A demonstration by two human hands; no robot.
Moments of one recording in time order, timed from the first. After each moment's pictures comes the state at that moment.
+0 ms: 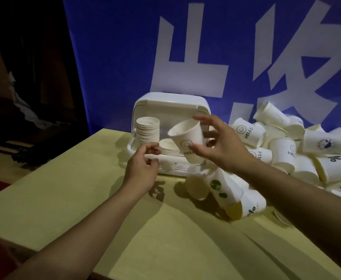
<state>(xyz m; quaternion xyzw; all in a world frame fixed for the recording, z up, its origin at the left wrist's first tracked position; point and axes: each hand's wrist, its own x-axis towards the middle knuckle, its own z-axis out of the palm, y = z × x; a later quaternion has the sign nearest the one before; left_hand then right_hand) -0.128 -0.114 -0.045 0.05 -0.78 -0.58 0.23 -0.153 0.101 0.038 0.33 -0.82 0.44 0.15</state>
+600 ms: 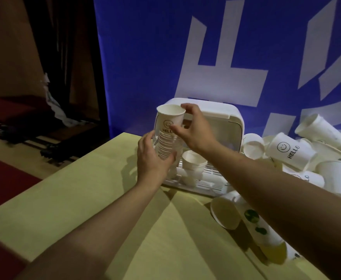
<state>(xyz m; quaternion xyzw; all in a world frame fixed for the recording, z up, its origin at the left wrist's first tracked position) -0.205 -0.154 -0.049 0.11 -0.80 -0.47 0.36 -0.263 -0.037 0.038 0.30 -0.81 0.49 0.15</state>
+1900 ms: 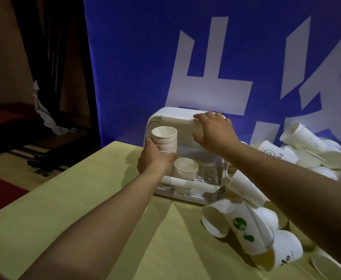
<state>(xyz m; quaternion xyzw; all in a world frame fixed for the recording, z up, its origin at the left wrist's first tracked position) -0.242 -0.131 -0.009 0.26 -0.83 -0.44 0.22 -0.294 0.029 0.062 0.23 -0.93 0.07 0.27</state>
